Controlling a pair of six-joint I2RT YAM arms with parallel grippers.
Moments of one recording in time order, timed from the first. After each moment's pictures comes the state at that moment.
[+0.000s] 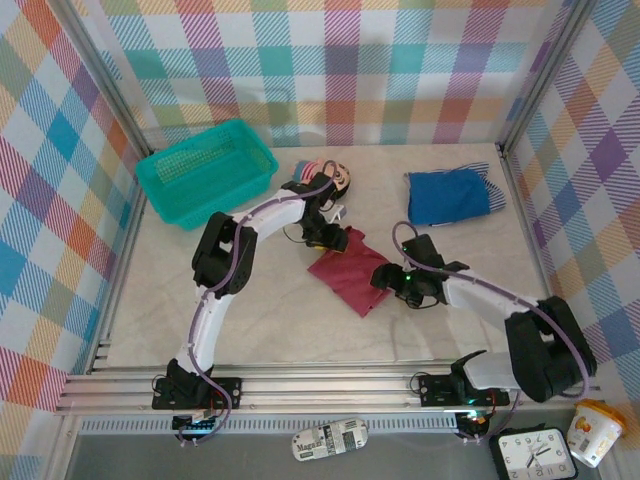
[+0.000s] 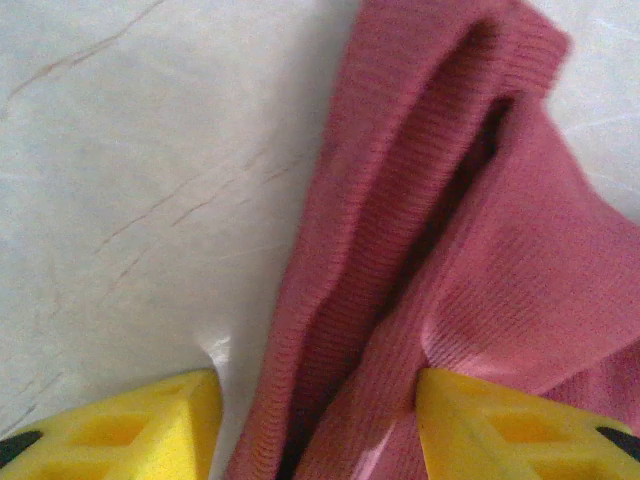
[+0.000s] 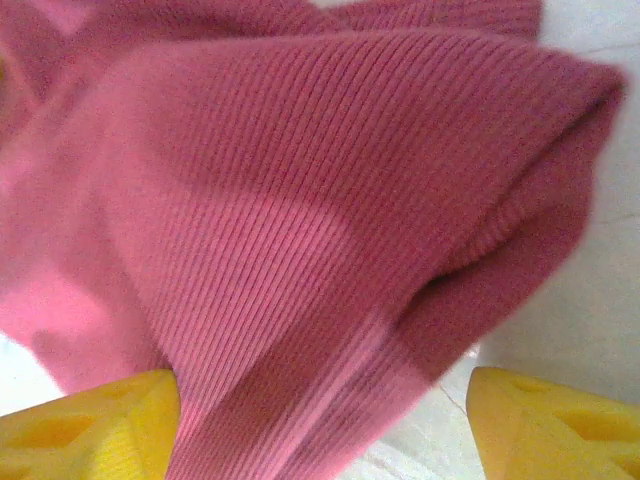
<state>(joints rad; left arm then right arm) -0.58 2.29 1.85 -0.90 0.38 -0.19 0.45 1.35 0.60 -0.34 -0.26 0.80</state>
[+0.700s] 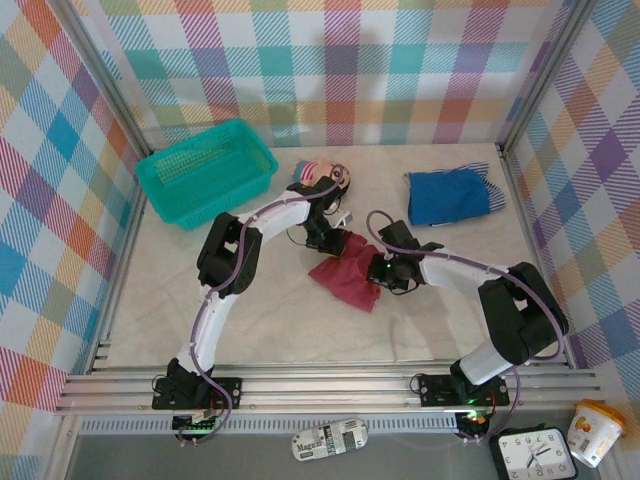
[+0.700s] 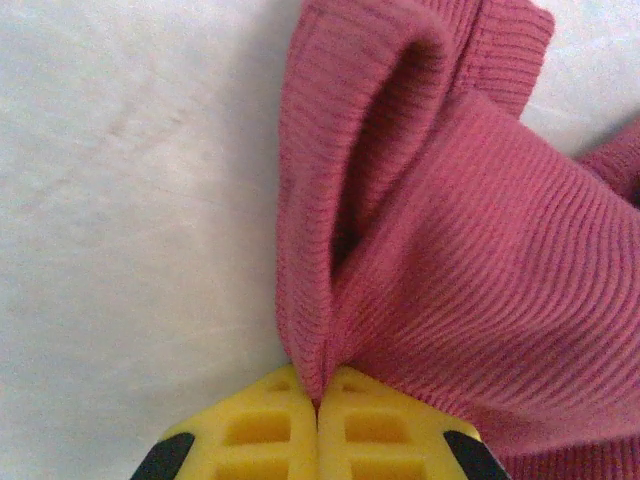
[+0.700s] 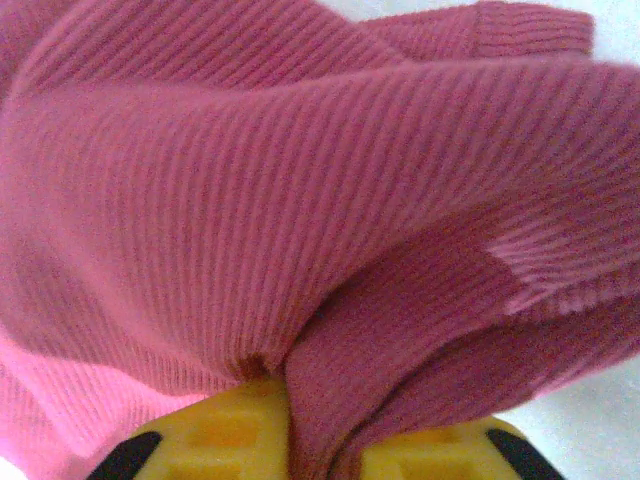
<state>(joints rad) -0.60 2.32 1.87 -0.95 0.44 -0.14 0.52 1.54 0.80 -0.37 -0.17 0.73</state>
